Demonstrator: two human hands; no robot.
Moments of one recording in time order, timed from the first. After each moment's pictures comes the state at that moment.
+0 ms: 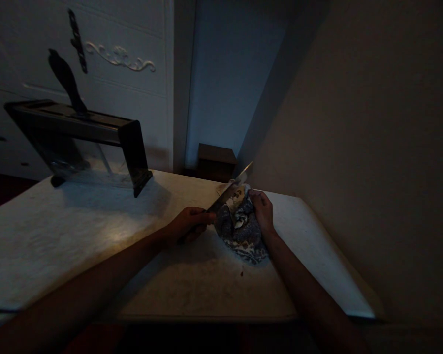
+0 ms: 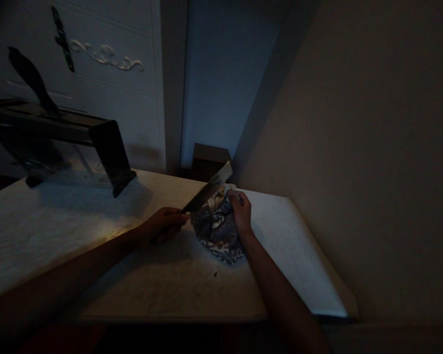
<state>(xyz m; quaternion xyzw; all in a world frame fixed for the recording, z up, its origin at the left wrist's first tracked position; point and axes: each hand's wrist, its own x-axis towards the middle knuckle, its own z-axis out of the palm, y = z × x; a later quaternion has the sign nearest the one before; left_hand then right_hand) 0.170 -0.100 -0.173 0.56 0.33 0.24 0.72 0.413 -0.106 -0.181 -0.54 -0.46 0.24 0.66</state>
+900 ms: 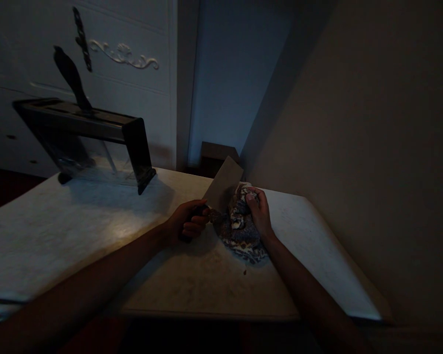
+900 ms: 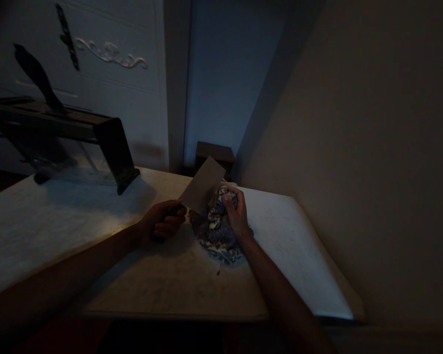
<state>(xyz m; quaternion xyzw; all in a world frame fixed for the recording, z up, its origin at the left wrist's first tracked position) 0.162 -0.081 -0.181 0.22 0.13 0.15 0.96 0.400 -0.113 -0.192 -0.52 -0.56 0.21 0.62</state>
